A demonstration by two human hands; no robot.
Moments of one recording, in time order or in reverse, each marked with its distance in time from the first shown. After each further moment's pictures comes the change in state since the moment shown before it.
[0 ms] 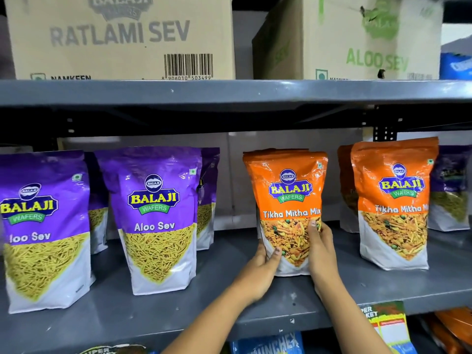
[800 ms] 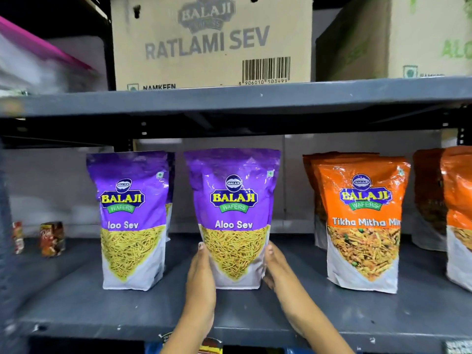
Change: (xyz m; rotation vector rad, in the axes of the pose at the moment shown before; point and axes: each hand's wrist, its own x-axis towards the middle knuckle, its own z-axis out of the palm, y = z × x) left_hand -0.100 -0.061 -0.153 -0.575 0.795 0.000; right_hand -0.109 0.007 0.146 0.008 -0.749 0.146
